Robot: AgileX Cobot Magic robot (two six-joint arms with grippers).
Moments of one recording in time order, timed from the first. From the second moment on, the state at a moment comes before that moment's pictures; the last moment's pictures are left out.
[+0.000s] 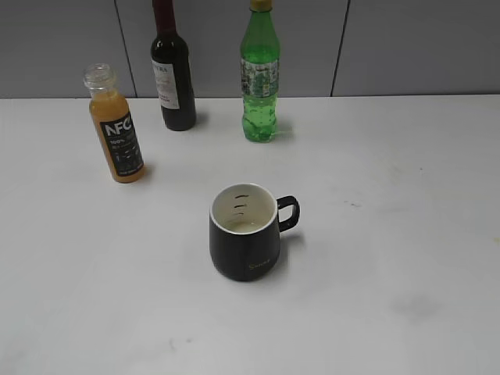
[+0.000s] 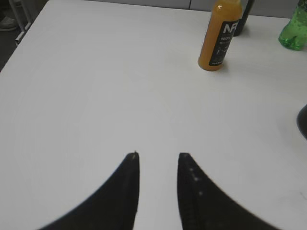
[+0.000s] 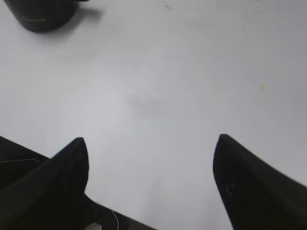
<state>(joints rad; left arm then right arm) -0.04 -0.01 -0.49 -0.06 1.08 0.05 0.47 0.66 -0.55 0.00 0.84 0.04</state>
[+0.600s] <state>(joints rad) -0.04 -0.01 -0.49 -0.06 1.08 0.05 0.11 0.05 -0.41 0.01 0.94 0.02</state>
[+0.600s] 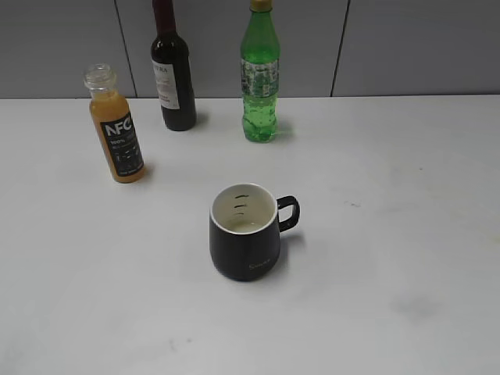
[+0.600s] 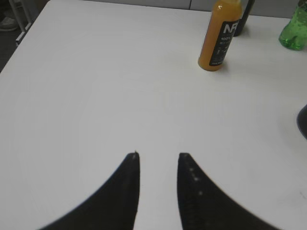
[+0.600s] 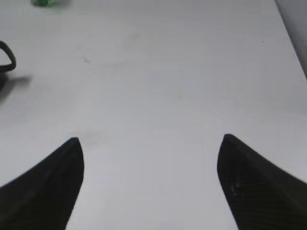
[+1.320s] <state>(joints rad) -0.04 -0.01 -0.49 -0.06 1.08 0.05 0.03 0.00 -0.41 0.03 0.94 0.02</state>
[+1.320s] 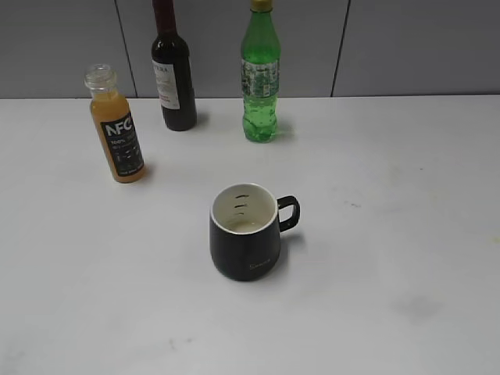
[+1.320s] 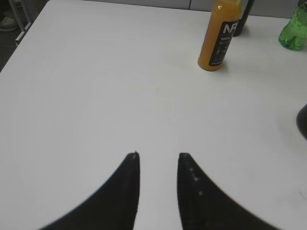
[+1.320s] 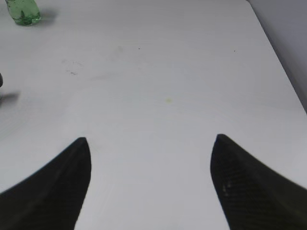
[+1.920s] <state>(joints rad) -0.04 -0.01 -0.49 -0.06 1.08 0.05 0.03 0.00 -0.41 0.03 0.94 0.02</state>
